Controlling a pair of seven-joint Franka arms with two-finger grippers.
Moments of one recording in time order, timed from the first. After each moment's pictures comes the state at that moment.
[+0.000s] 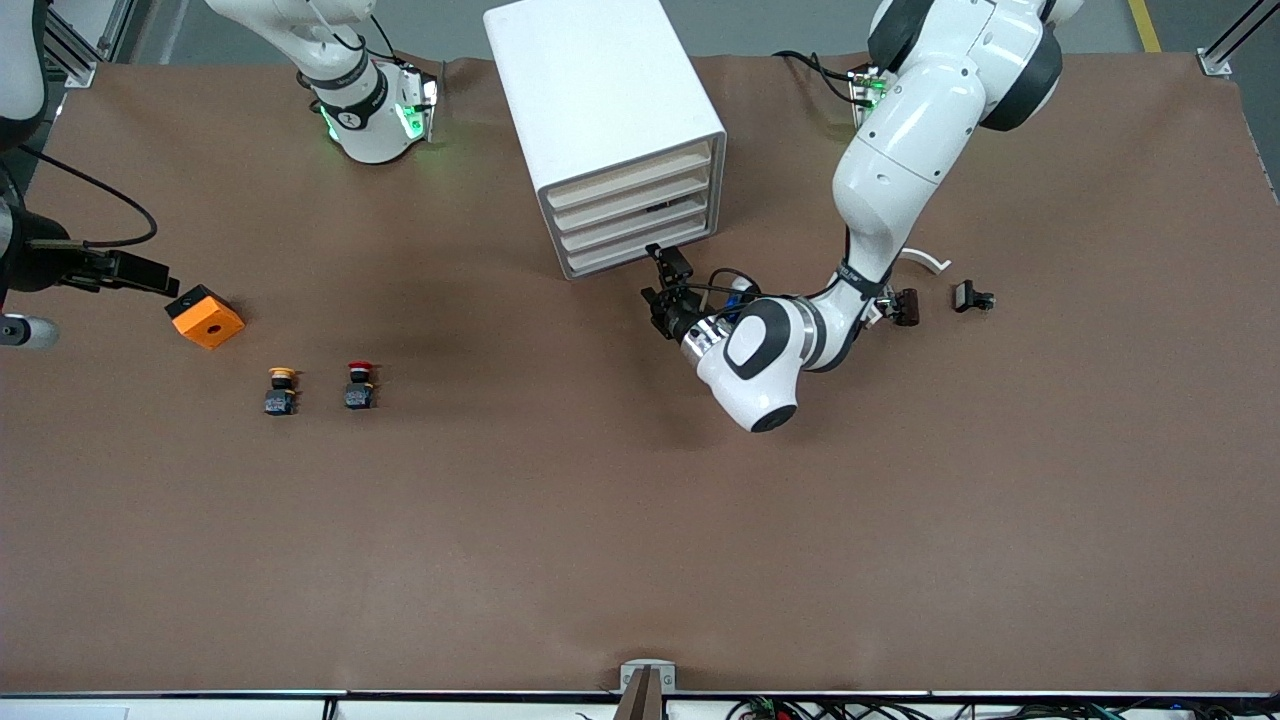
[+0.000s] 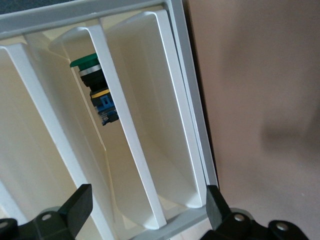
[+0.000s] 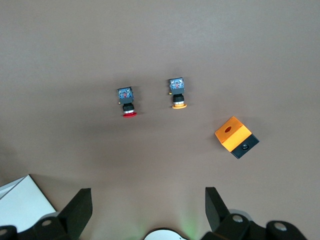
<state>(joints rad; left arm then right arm) -0.47 0.96 -0.17 -1.42 -0.93 1.56 -2.01 -0.06 0.10 -0.03 -1.58 0.02 1.48 0.00</state>
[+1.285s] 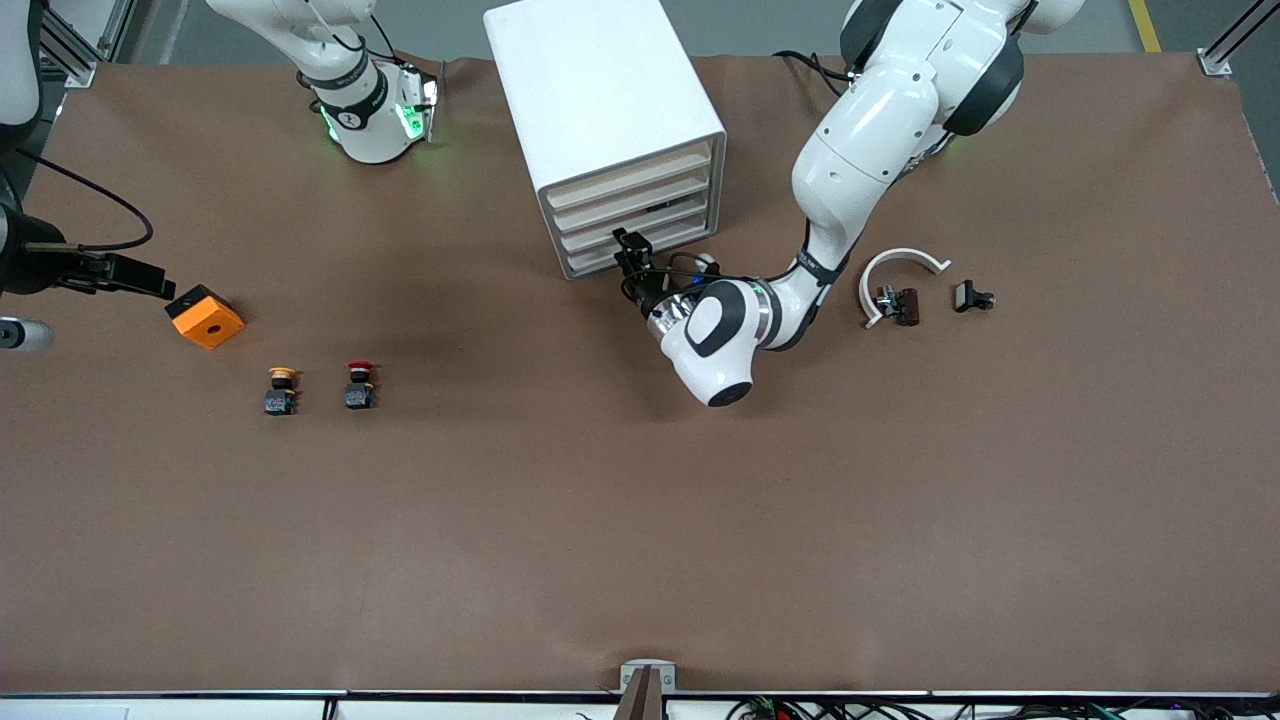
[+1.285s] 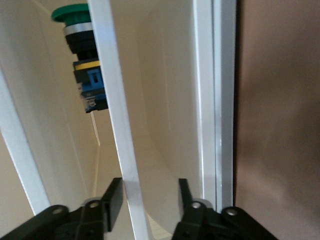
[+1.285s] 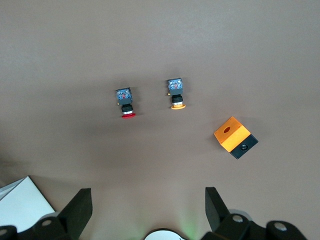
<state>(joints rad) -0.56 1.01 -0.17 -1.41 -1.00 1.60 -2.18 -0.07 0.10 -0.03 -1.58 0.02 1.48 0.00</state>
